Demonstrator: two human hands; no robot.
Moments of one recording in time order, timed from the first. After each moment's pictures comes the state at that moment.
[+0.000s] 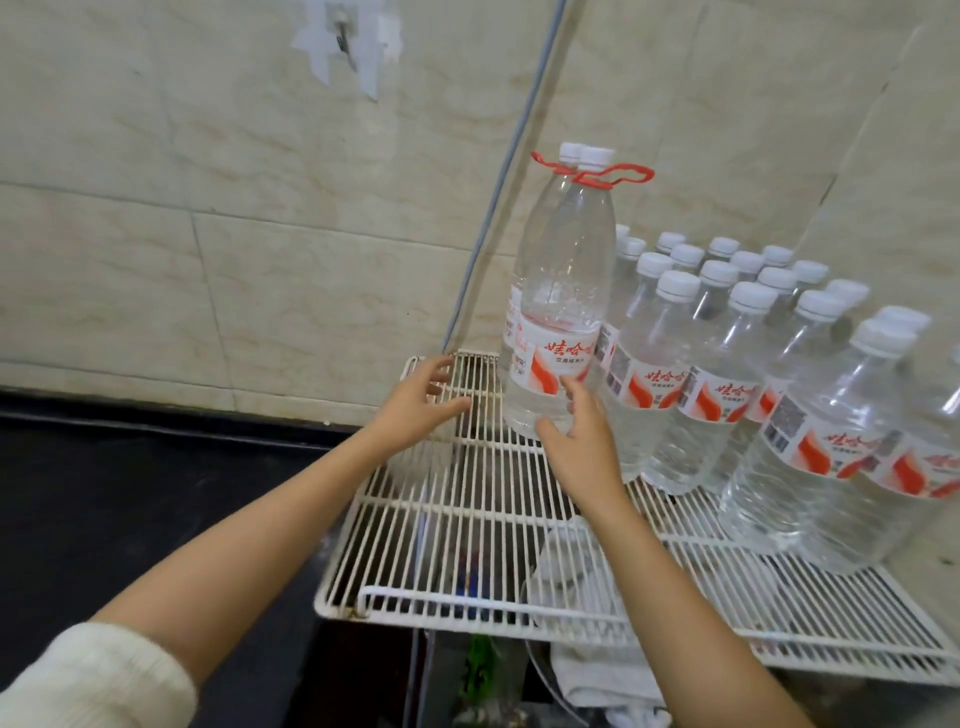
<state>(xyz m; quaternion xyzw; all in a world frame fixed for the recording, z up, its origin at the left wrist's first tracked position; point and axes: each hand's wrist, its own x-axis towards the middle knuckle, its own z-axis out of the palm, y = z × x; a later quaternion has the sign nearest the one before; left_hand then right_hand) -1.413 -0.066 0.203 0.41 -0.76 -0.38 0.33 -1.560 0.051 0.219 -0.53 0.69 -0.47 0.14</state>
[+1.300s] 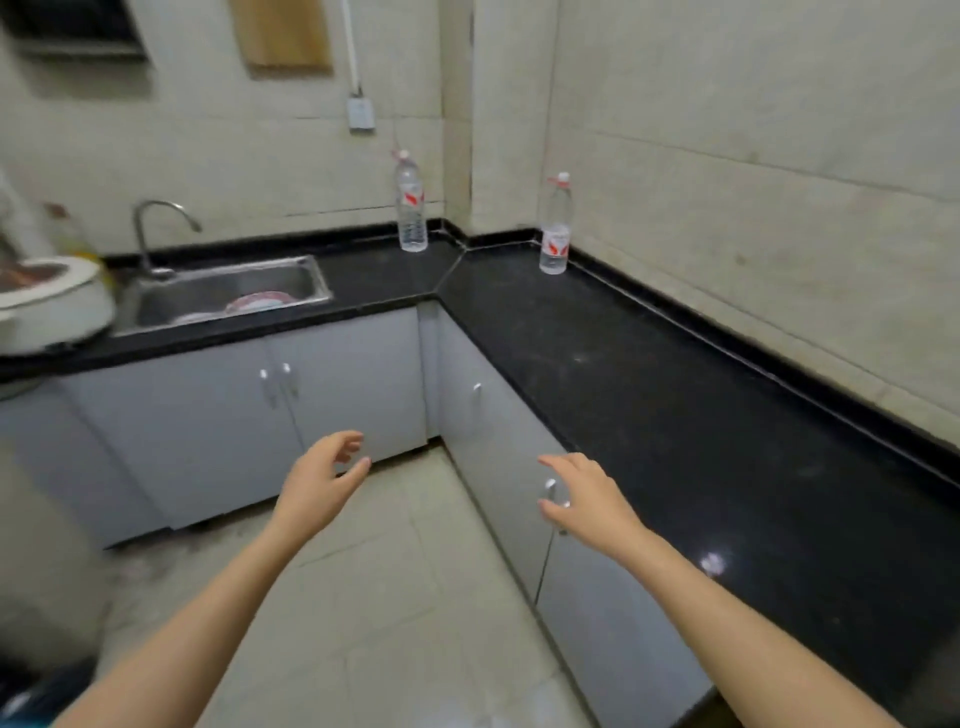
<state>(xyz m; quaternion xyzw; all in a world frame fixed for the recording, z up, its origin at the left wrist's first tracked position) -0.793 0.440 0.111 0.85 -0.34 -0.06 0.39 -1.014 0.245 0.114 -0.92 0.32 -0.03 0.22</state>
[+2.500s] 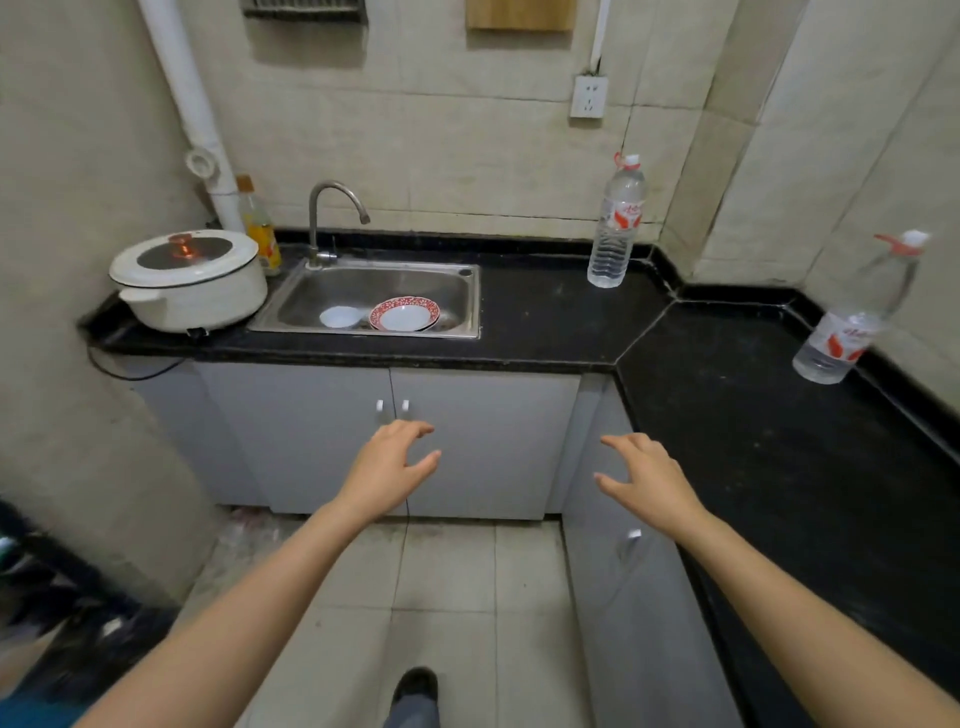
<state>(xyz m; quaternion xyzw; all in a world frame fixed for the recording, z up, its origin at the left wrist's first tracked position) -0.479 0.293 0.094 0.92 -0.24 -0.02 0.30 -0.593 0.020 0.107 -0.97 0.14 0.01 0.17</state>
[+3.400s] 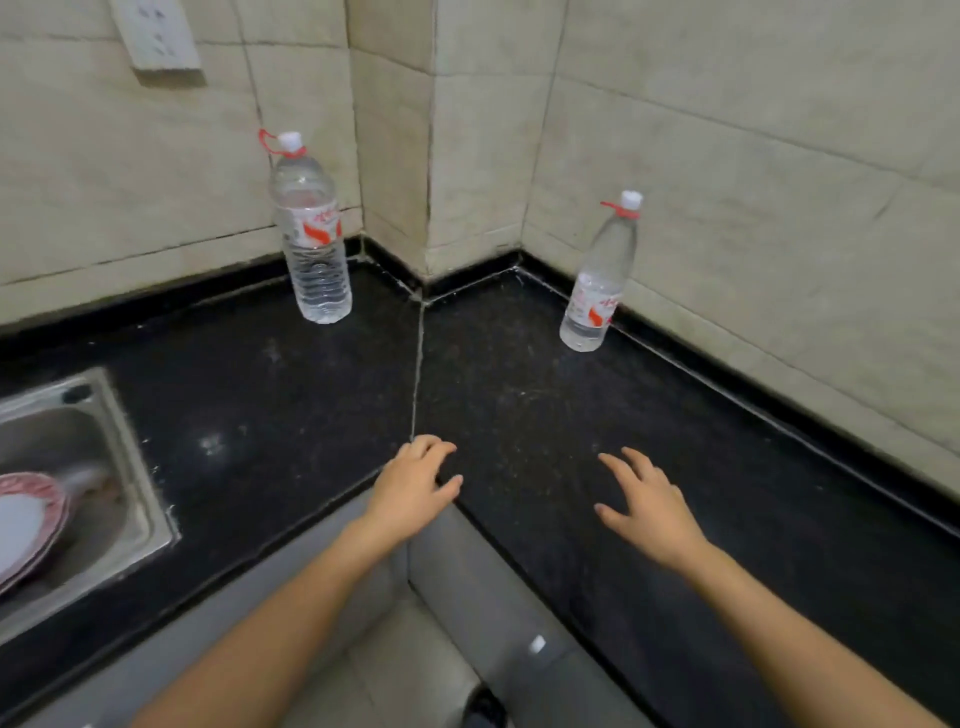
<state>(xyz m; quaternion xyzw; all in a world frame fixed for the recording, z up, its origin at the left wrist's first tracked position) -0.259 -0.069 0.055 0.77 -0.58 -0.16 0.20 -0.511 -0.170 0.081 -0.85 0.51 0.04 0.14</state>
